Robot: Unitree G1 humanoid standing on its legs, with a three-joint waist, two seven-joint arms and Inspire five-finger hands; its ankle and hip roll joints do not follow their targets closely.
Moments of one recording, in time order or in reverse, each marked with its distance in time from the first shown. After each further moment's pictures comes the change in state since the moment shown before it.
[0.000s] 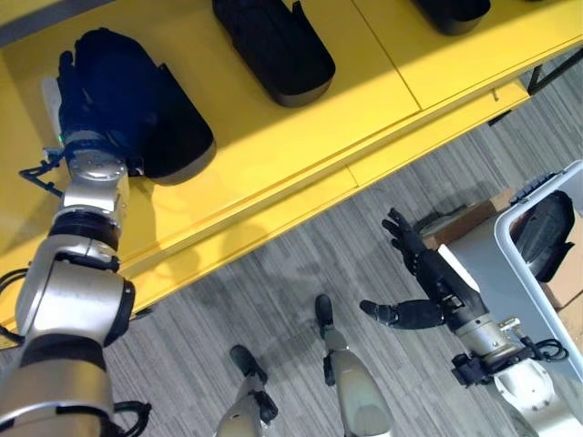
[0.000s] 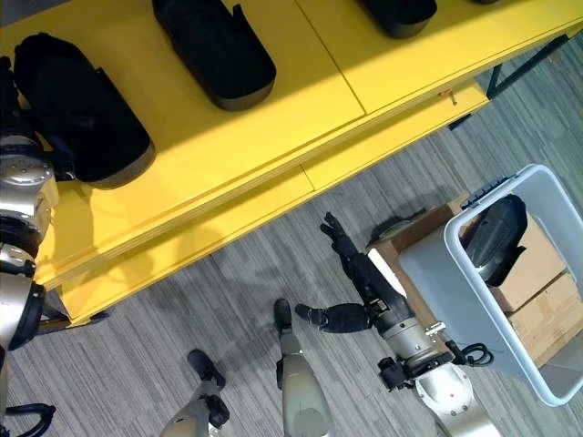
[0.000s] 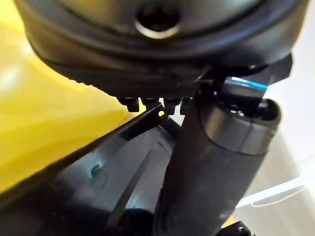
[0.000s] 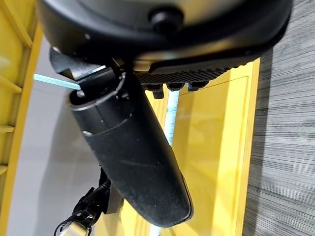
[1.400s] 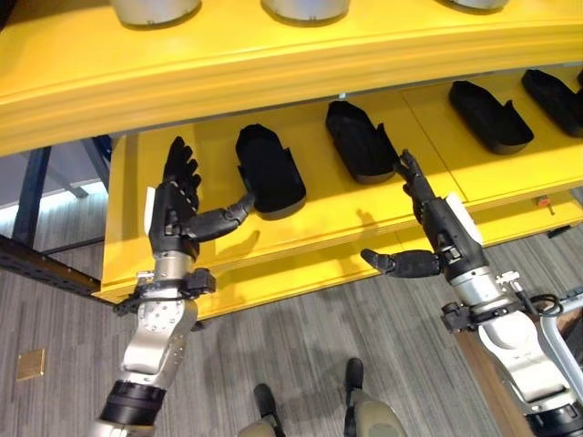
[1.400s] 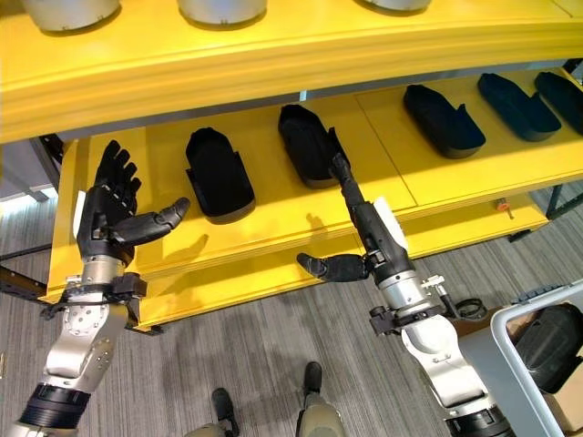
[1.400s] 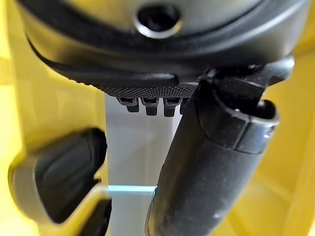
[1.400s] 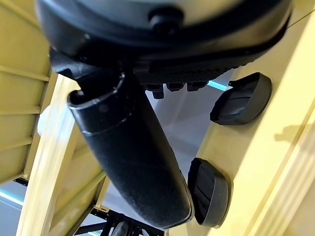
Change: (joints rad) left arm 1.077 -0.282 0.342 -1.289 -0.067 -0.132 -0.069; right arm -0.286 0.065 -0.005 0.105 -0.107 0.046 -0.086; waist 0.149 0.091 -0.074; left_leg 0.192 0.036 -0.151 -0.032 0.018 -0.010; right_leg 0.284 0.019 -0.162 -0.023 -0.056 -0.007
